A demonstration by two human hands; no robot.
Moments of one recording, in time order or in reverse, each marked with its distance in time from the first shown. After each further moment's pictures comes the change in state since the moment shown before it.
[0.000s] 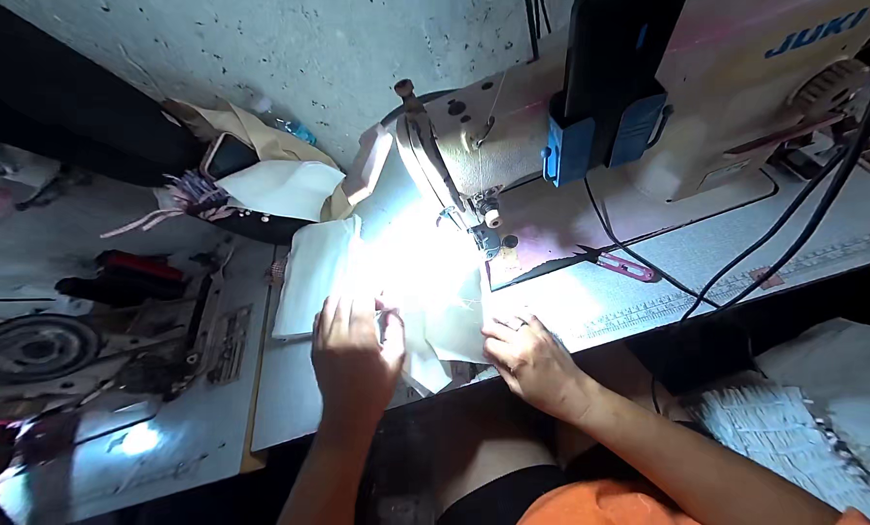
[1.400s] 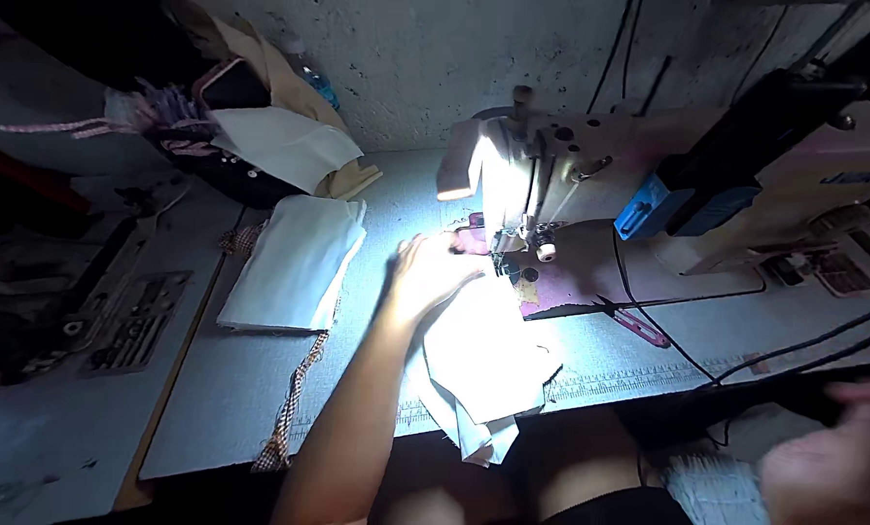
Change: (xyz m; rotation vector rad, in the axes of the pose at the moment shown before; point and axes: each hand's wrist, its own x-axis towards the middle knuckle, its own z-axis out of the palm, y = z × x) left_hand 0.110 -0.031 0.116 -0.457 -0.454 -0.253; right_hand -0.062 0.032 -0.158 -0.153 0.852 0.211
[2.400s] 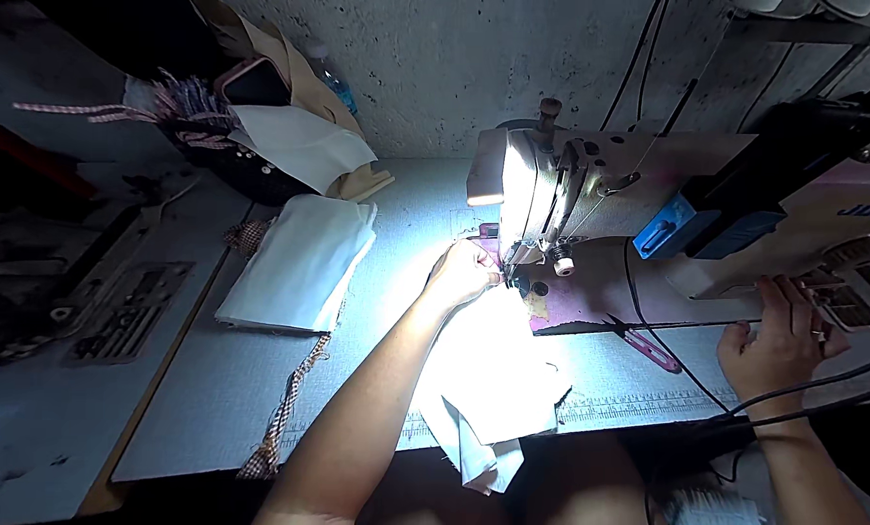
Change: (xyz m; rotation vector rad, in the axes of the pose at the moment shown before) left_hand 0.028 0.005 0.026 -0.309 -0.140 0.003; right_hand 0.037 0.138 0.053 -0.692 -0.302 -0.072
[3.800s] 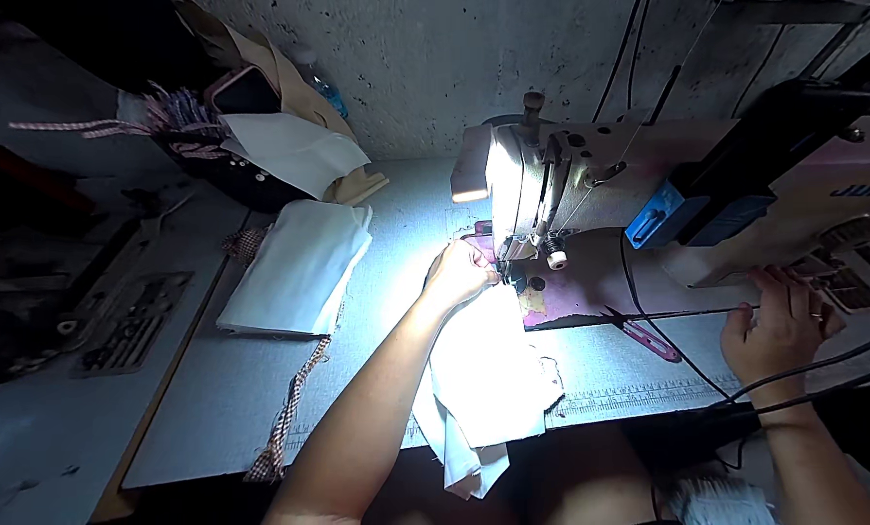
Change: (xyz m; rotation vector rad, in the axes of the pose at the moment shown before) left_hand -0.002 0.004 0.002 0.043 0.013 -0.089; right_hand -0.001 0.006 0.002 0.038 -0.012 0.003
